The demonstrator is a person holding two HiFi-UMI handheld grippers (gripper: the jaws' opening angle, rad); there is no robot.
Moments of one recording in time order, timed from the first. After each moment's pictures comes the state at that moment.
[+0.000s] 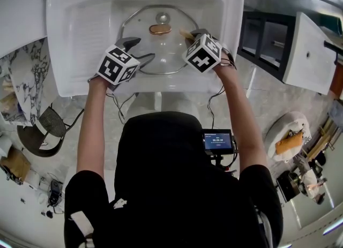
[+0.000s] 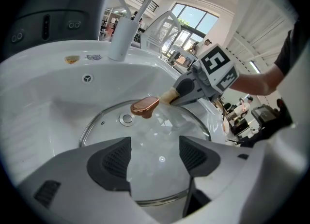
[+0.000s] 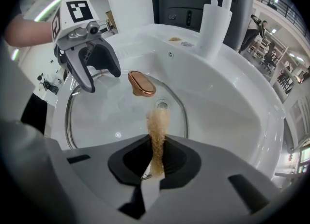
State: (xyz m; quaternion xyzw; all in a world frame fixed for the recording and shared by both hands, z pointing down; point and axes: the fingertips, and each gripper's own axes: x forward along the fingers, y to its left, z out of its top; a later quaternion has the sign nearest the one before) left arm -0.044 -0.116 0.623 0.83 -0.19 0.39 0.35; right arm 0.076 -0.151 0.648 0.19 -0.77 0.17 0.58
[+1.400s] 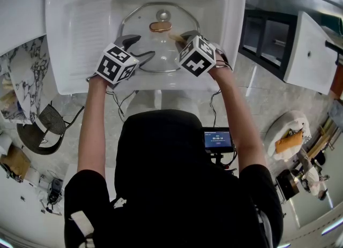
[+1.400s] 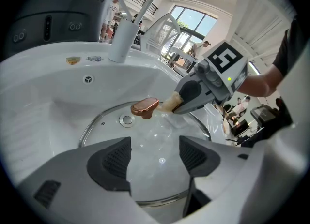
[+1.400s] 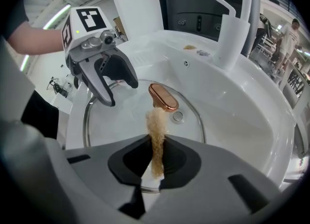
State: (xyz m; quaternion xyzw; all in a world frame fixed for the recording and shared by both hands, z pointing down) left arm -0.043 -0.117 0.623 0.84 -0.20 0.37 0.35; right arm 0.038 -0.131 0.633 0.14 -0.80 0.19 0.55
